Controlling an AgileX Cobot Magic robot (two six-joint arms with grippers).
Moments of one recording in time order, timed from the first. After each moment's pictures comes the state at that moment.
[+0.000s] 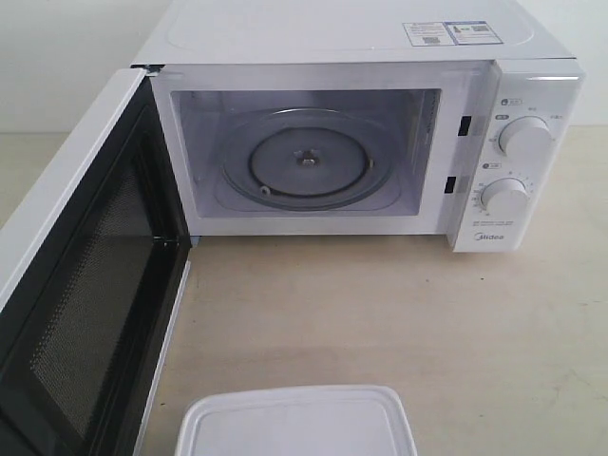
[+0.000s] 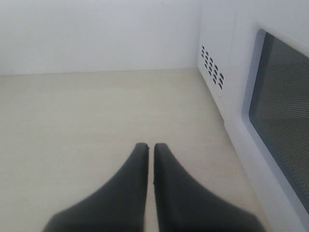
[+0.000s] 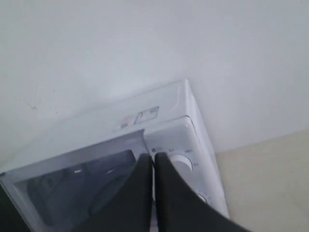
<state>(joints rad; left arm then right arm) 0.02 0.00 0.00 -0.14 0.29 0.17 0.08 0.04 -0.36 0.15 0.33 0.20</state>
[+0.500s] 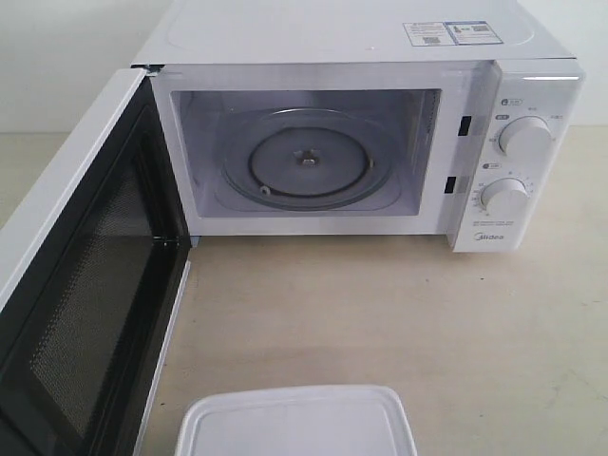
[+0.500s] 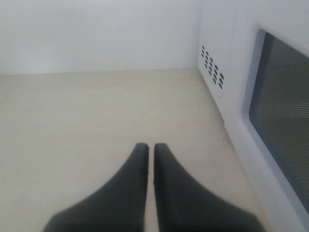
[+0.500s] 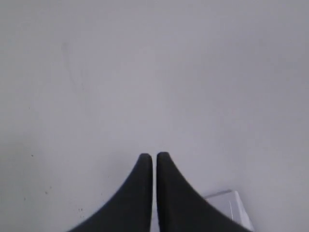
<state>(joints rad) 0.02 0.00 0.00 -0.14 0.29 0.17 0.10 0.30 -0.71 0.26 0.12 0.14</state>
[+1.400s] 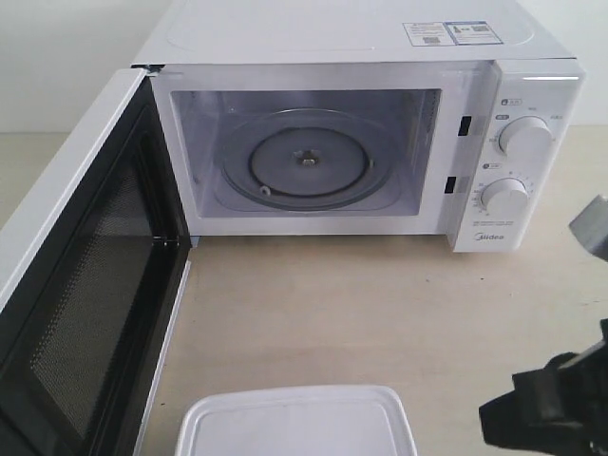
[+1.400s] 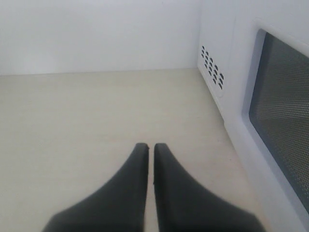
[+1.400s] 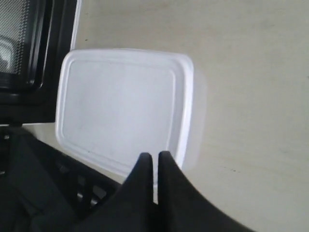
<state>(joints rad) 0.02 0.00 0.00 -0.14 0.29 0.17 0.36 0.85 -0.45 0.72 0.84 -0.19</state>
